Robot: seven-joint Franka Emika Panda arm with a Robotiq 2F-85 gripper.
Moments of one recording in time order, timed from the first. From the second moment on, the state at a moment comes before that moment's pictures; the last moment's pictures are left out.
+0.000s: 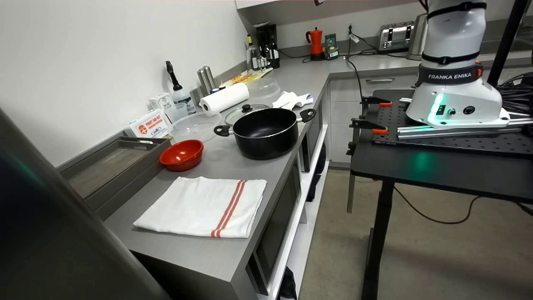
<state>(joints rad) 0.13 -0.51 0.05 -2.40 0.00 1.60 -0.20</state>
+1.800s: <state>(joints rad) 0.31 0.57 0.25 -1.61 -0.36 2.06 -0.29</state>
